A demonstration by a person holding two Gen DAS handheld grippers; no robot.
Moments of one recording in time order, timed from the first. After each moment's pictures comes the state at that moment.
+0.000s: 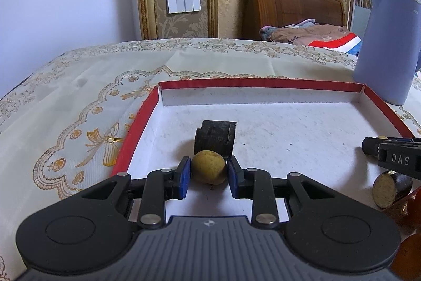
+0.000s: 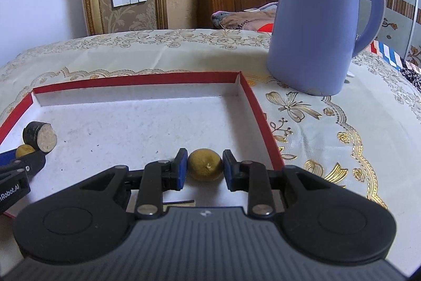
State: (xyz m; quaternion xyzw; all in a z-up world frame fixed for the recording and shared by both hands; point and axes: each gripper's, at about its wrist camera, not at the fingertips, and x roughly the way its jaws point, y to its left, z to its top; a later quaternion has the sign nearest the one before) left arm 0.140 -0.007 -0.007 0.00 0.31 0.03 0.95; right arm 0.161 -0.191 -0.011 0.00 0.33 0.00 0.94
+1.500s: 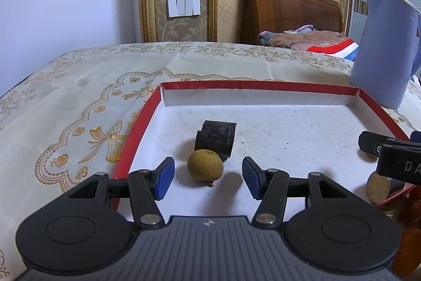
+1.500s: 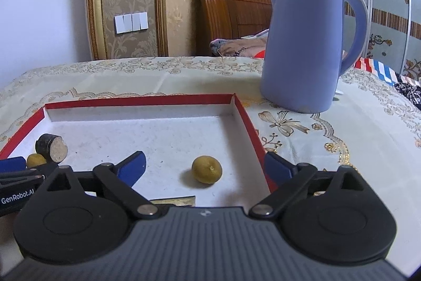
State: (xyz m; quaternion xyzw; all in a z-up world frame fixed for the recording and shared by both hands) left arm 0.125 -0.005 -0.004 -0.01 0.30 0.03 0.96; right arm 0.130 -0.192 -0.001 0.00 0.26 -0.01 0.97
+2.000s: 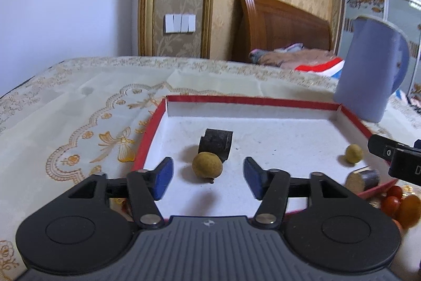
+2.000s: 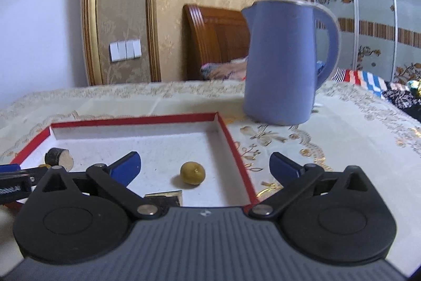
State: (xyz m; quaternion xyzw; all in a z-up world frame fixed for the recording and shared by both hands) left arm 0.088 0.011 0.010 -0.03 0.25 0.00 0.97; right arm 0.077 -0.208 0.009 0.02 0.19 -0.03 0.98
